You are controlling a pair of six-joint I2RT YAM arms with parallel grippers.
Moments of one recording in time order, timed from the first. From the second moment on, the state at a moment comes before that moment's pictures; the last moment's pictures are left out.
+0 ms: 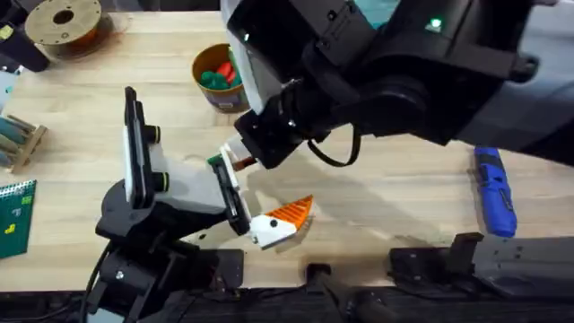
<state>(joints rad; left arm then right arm) -0.29 0.01 0.01 -0.08 0.89 -0.11 1.00 1.52 1.38 -0.80 -0.16 0.29</state>
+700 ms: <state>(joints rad) -0.29 0.01 0.01 -0.08 0.88 -0.11 1.01 1.52 1.38 -0.79 -0.21 0.29</state>
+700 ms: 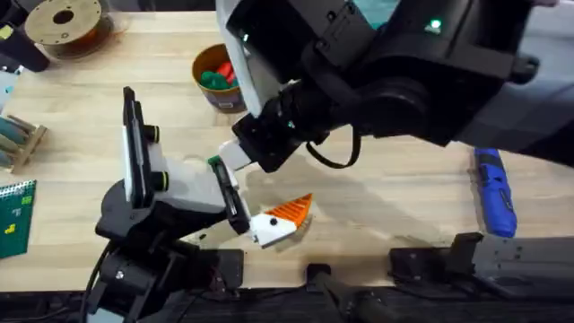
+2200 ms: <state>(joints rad) -0.29 0.01 0.01 -0.08 0.86 -0.09 0.82 1.31 1.38 -0.93 -0.24 0.07</state>
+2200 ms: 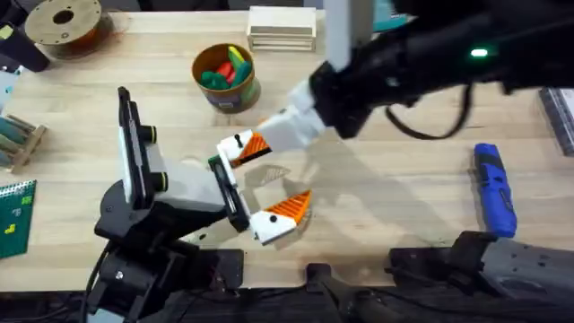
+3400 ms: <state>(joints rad) -0.29 0.01 0.01 -0.08 0.86 -0.09 0.50 1.11 1.28 -1.30 -0.81 -0.34</state>
